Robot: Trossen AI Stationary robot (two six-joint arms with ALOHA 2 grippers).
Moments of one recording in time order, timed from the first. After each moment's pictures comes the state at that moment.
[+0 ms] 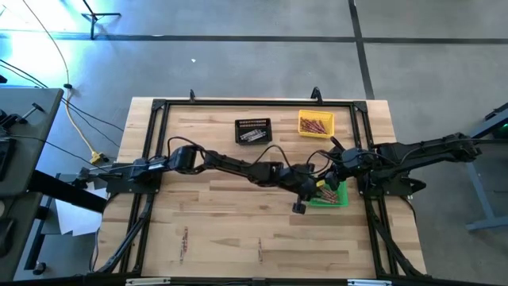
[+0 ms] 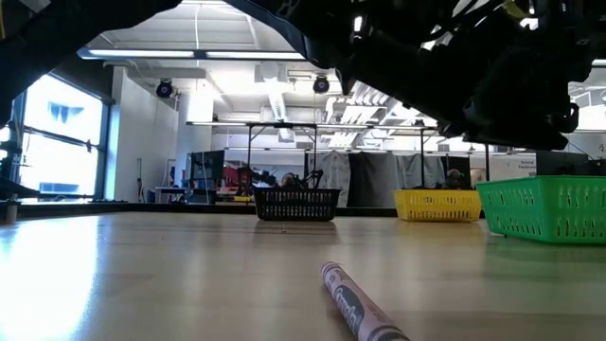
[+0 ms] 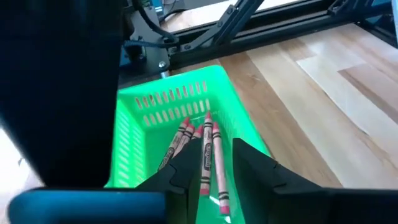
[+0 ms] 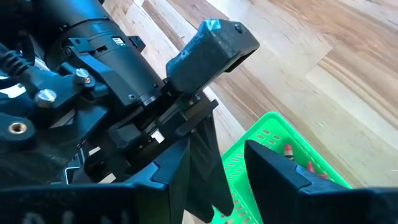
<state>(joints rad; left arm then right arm) -0.08 2.46 1.97 0.02 0.07 0.21 0.14 0.67 0.50 -0.54 0.01 0.97</state>
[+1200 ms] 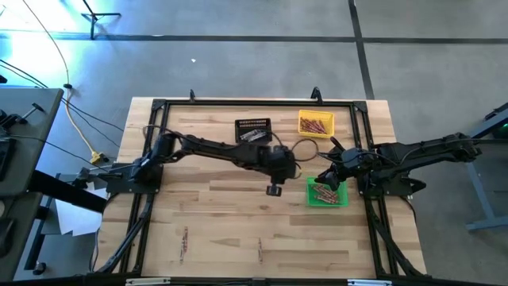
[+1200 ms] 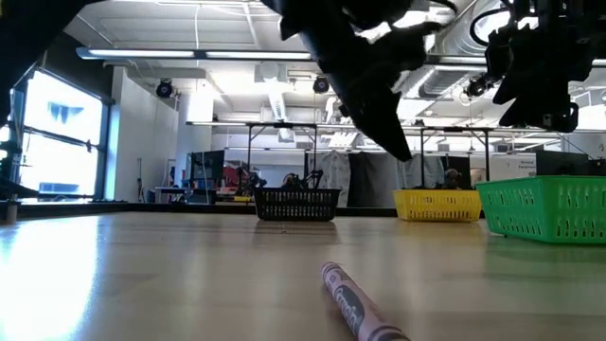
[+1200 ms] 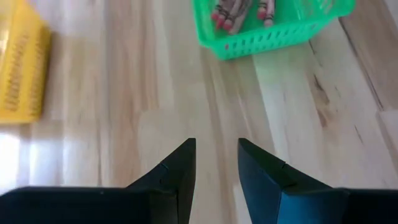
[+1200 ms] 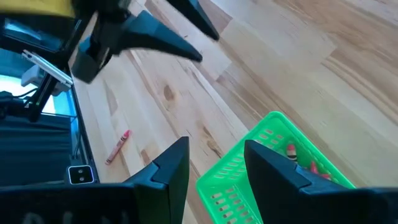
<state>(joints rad) -0.02 2.19 1.81 -0.57 -0.10 0.24 0.14 0.67 0.50 -0.53 0.01 0.97</state>
